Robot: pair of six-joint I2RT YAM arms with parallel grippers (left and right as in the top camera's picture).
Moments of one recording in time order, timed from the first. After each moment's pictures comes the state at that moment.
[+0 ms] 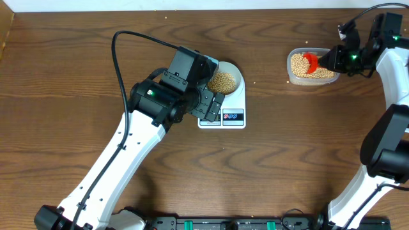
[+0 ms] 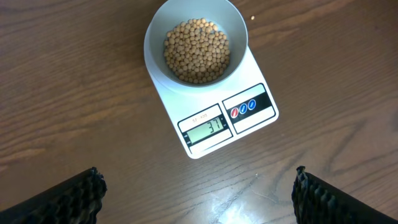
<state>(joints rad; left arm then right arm) -0.52 1.47 1.45 -1.00 0.02 -0.04 -0.26 2.05 1.70 -0.87 -0.60 -0.11</state>
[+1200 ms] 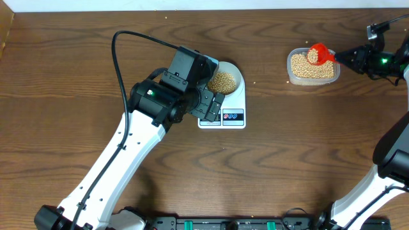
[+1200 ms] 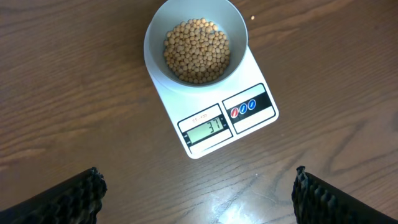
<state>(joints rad) -0.52 1.47 1.45 -1.00 0.02 -0.04 -0.43 2.06 1.70 -0.88 -0.96 -0.09</state>
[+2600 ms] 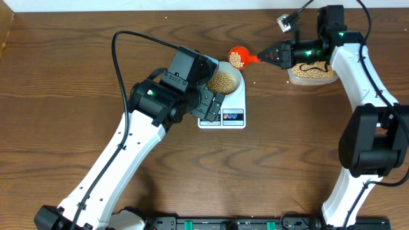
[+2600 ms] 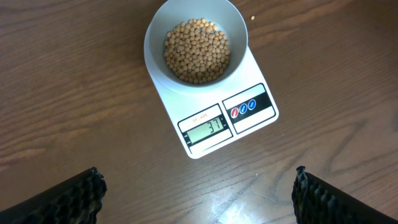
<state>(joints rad) -0.52 1.47 1.45 -1.00 0.02 -0.04 0.03 2.06 1.70 -0.76 -1.08 -0.23</state>
